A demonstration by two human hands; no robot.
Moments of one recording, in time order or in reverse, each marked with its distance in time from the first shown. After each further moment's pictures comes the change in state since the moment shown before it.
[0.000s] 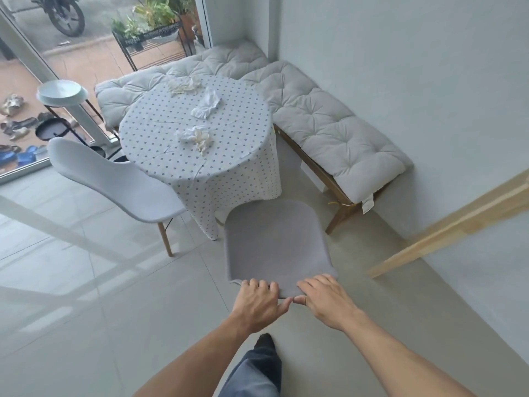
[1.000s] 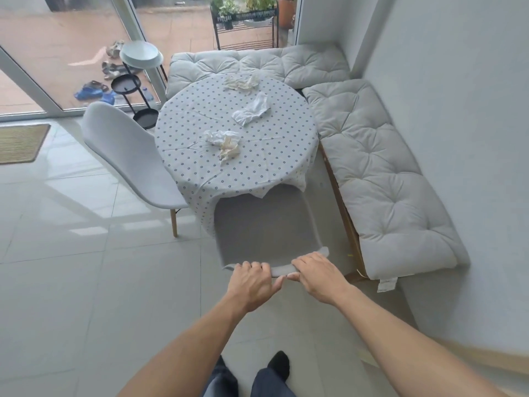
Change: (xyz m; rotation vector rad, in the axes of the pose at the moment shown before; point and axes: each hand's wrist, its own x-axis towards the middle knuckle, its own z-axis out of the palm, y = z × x) left_hand 0.223 -0.011 -0.061 -0.086 -0.030 -0.522; right_hand 0.222 0.198 -0.108 -0.072 -0.044 -0.413
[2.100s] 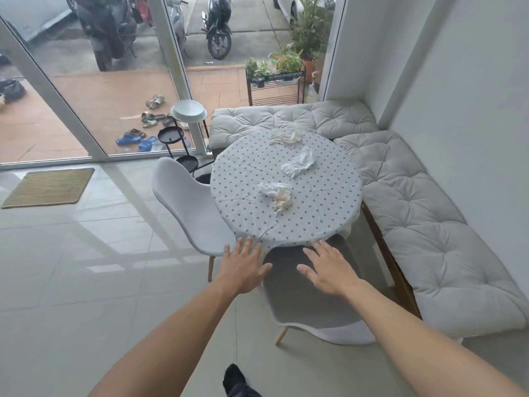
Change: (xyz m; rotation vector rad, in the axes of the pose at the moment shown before) left_hand 0.047 -0.272 -0.072 -0.203 -0.127 -0.152; right_hand 0.174 -0.109 -0.109 0.094 -0.004 0.206
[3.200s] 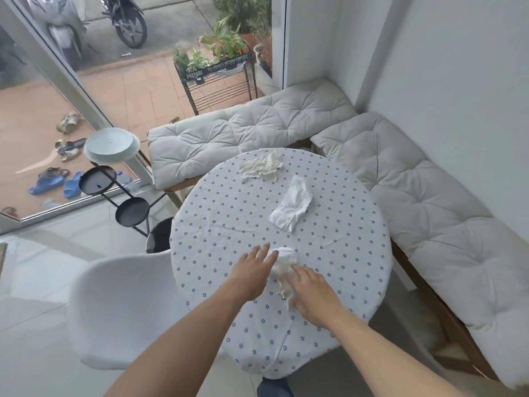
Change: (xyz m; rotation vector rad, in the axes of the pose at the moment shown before) left_hand 0.382 -0.062 -0.067 0.213 -0.115 0.457; right_hand 0.315 0.028 0.010 0.148 0.012 0.117
